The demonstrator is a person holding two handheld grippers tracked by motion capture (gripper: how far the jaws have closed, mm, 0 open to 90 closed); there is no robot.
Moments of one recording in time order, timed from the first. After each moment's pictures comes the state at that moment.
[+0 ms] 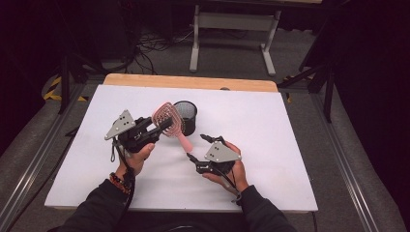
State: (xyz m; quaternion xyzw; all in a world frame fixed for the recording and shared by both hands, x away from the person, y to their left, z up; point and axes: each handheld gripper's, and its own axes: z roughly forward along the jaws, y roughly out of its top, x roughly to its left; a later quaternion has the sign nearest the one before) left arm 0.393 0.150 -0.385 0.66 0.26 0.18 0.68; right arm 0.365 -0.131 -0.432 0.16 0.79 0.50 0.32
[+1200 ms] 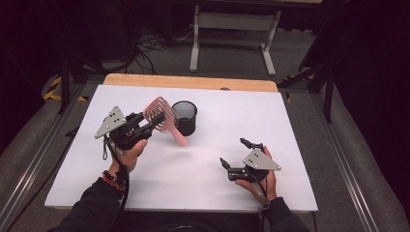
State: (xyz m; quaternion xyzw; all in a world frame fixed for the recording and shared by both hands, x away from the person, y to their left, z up) left arm 0.392 0.167 -0.370 0.64 0.26 0.21 0.69; right arm 0.345 -0.222 -0.445 0.25 0.75 0.50 0.35
